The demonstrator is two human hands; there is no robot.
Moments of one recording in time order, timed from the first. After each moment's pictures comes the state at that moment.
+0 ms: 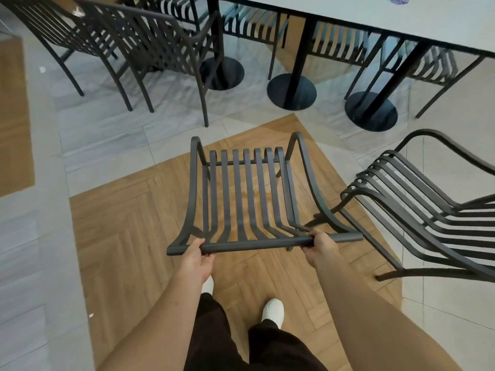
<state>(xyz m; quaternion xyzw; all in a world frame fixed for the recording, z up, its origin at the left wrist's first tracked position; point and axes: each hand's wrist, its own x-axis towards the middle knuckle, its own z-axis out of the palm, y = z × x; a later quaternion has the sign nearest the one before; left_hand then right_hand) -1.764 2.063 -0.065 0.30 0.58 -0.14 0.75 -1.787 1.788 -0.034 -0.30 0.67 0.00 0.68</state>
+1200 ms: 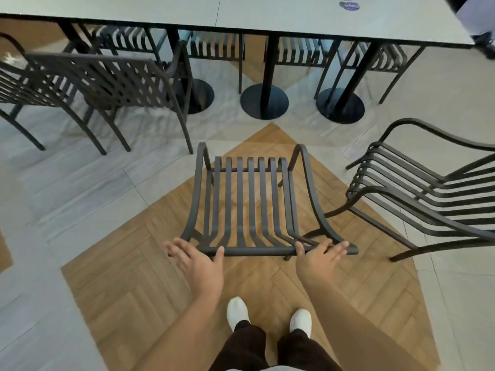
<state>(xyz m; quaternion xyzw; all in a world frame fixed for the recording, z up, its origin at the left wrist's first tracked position) -1.625 2.179 -0.047 0.93 0.13 -0.15 0.31 -1.714 1.953 -0.037 -0.77 0.56 0.12 0.29</state>
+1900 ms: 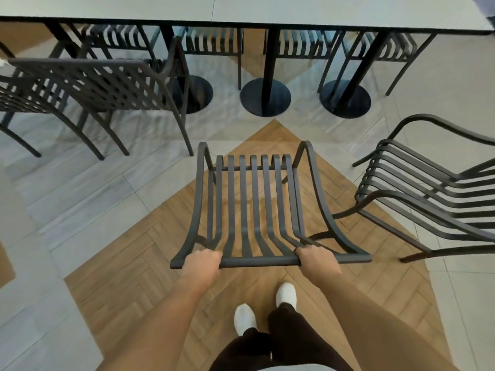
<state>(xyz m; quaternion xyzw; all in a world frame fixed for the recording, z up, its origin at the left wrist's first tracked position) -1.519 2.180 -0.055 0.90 -0.31 -0.29 -0.12 -1.652 1.916 -0.048 -0.94 0.16 0.29 0.06</state>
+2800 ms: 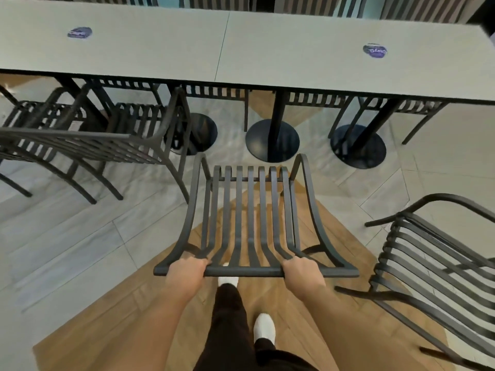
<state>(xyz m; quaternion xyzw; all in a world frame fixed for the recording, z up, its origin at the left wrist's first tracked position) -1.231 2.039 -0.056 0.93 -0.24 -0.27 -0.10 -1.346 1.772 -0.040 -0.95 0.09 0.29 0.04</state>
